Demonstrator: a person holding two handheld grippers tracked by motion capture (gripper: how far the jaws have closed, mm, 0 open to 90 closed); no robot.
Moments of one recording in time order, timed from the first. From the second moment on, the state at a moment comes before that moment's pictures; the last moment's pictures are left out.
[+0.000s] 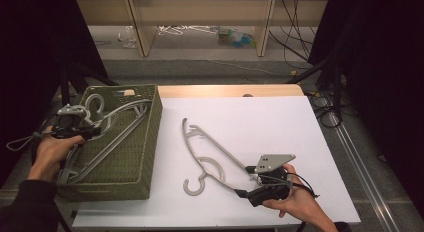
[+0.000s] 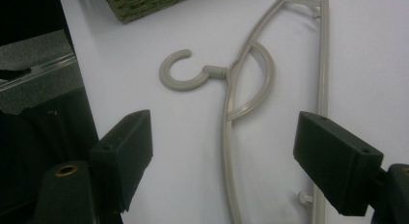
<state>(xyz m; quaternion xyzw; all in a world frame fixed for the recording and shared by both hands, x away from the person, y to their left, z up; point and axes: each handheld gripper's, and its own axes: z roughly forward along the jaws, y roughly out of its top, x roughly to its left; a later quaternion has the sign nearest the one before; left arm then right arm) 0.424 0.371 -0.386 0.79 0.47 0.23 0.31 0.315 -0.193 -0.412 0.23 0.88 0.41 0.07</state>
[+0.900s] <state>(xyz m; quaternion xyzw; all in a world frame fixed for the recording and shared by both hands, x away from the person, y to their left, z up) 0.420 0.385 -0.393 0.76 0.53 0.23 0.29 0.315 -0.193 -0.412 0.24 0.88 0.40 0.08</state>
